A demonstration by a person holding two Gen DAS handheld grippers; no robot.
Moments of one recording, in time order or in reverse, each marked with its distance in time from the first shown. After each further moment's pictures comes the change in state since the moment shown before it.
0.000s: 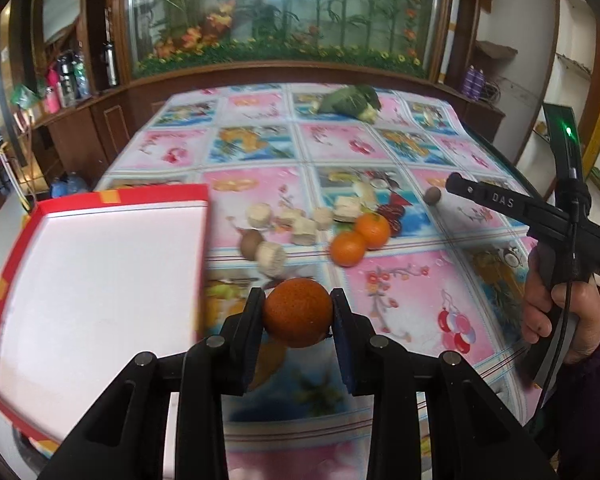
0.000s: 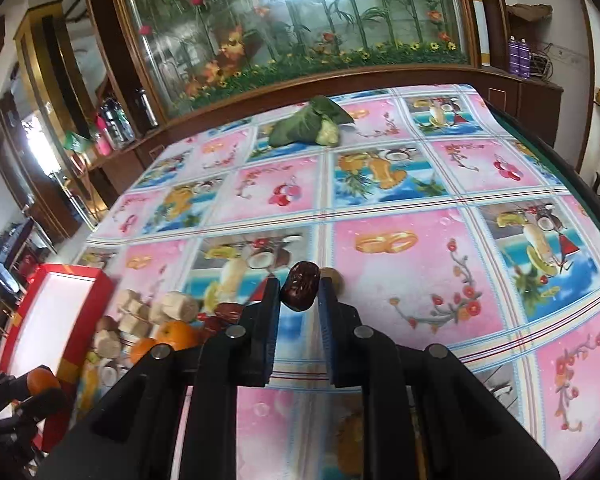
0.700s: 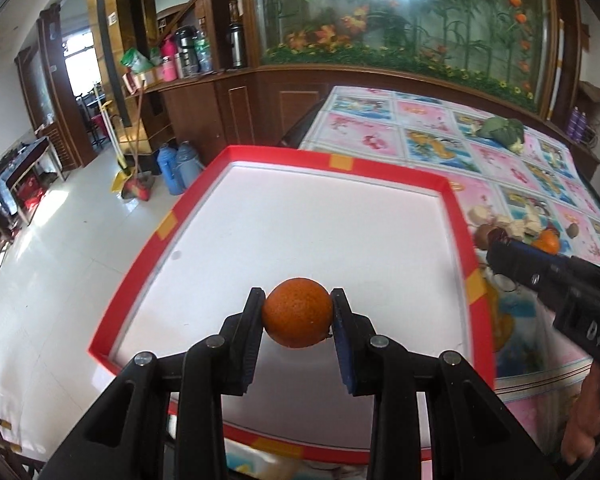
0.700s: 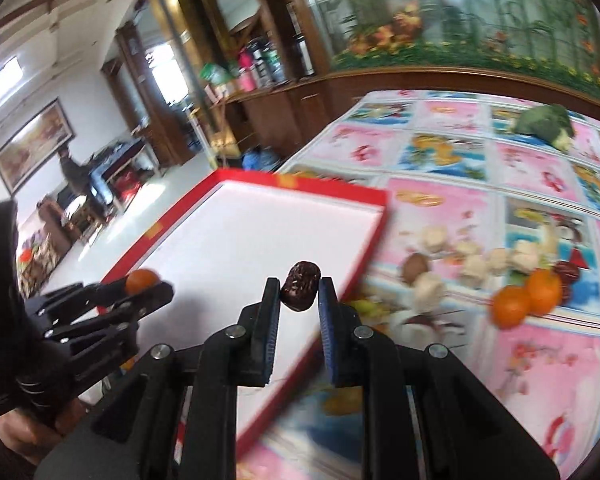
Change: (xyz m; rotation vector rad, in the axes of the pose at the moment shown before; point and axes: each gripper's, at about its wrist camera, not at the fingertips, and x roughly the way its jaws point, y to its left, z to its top) left arm -0.020 0.143 -0.033 -0.196 -0.007 0.329; right arm 0.000 0.239 -0.077 -0.302 0.127 0.387
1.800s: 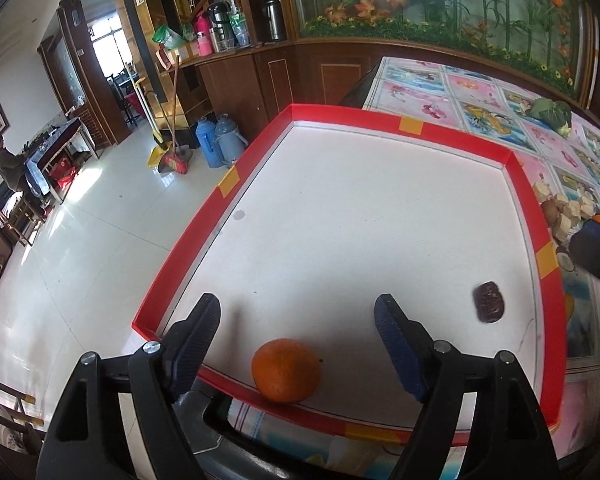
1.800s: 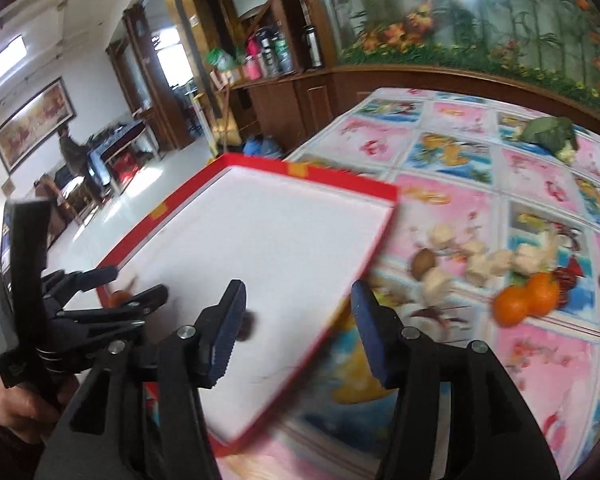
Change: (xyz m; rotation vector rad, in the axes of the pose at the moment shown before) left arm 0.008 0.027 -0.014 -0.023 0.080 0.127; right arm -0.014 -0.007 -0.001 -0.028 0.012 -0.039
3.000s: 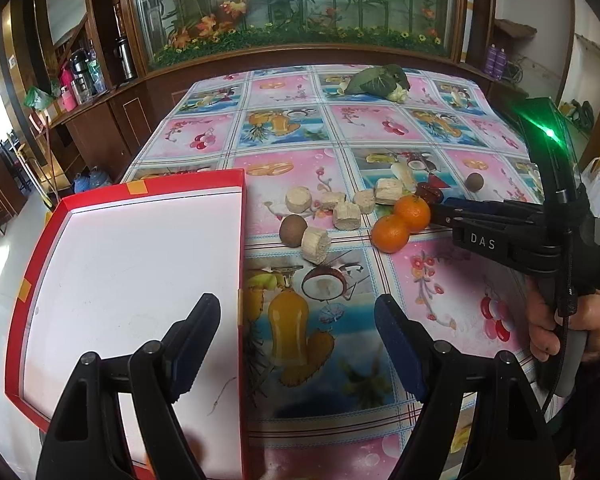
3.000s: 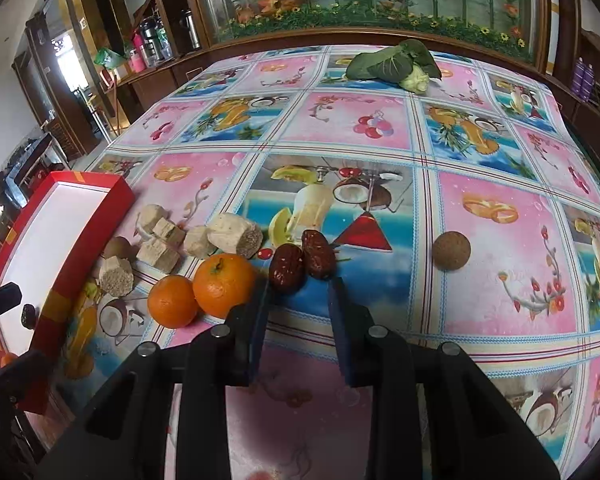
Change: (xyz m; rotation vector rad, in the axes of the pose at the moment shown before) left arm -0.044 -0.168 0.015 0.272 -0.024 -0.344; right arm -0.005 -0.185 -0.009 0.155 0.112 -0.283
